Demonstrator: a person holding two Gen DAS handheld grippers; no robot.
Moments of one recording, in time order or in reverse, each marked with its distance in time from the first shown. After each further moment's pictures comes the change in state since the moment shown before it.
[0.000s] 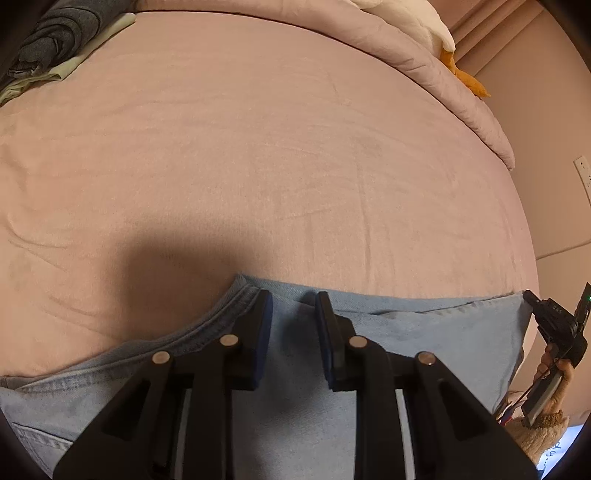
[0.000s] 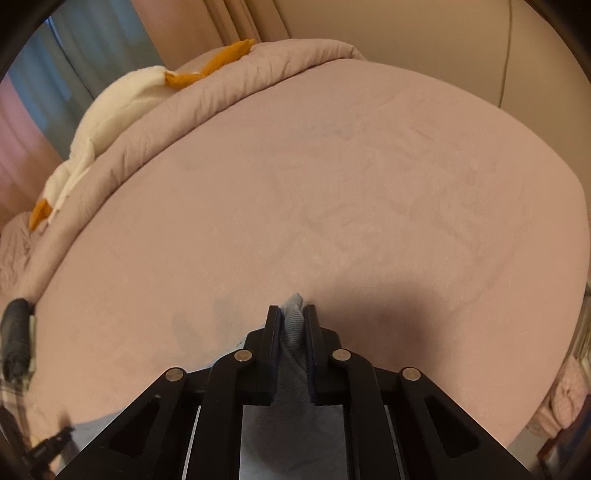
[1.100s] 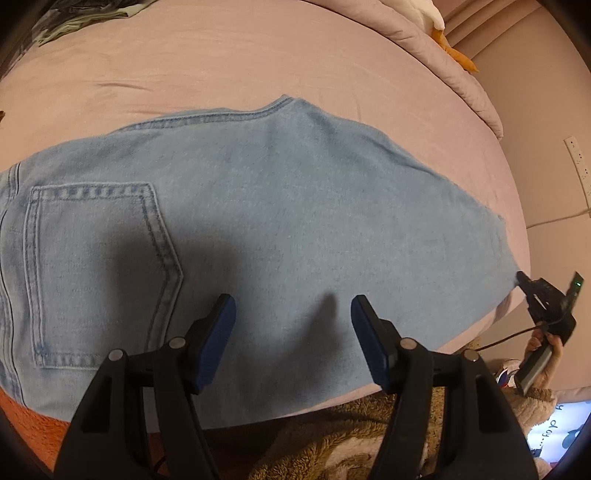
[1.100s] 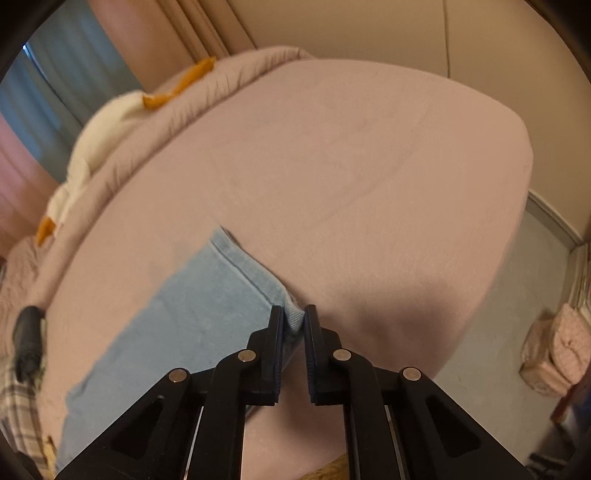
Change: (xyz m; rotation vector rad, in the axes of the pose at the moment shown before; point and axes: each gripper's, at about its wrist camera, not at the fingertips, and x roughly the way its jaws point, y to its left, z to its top) left arm -0.064 0.008 -0.122 -0.028 0.090 -0.008; right arm -0.063 -0.068 -0.064 0.120 -0.034 0.033
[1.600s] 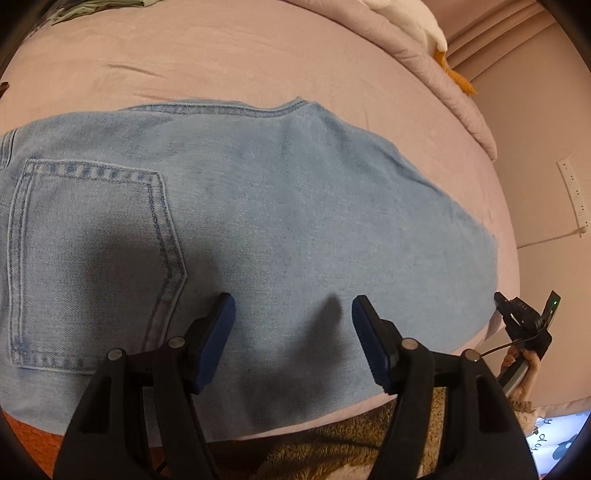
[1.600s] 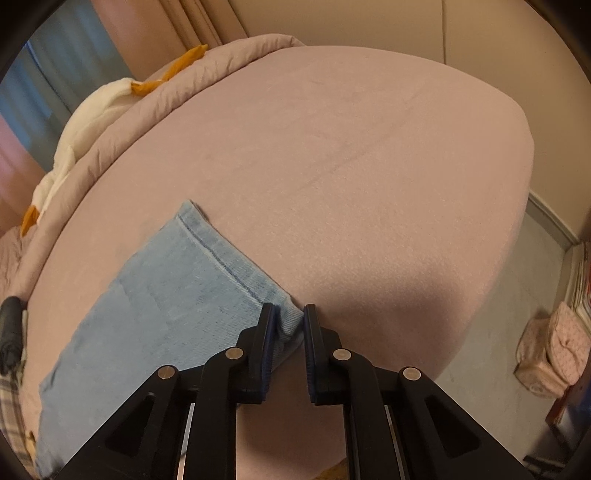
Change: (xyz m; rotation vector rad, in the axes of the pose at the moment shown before) left arm 0.004 0.018 -0.010 -0.050 -0.081 -0.068; right arm 0.034 -0.011 -0.014 -0.016 0.014 -0.047
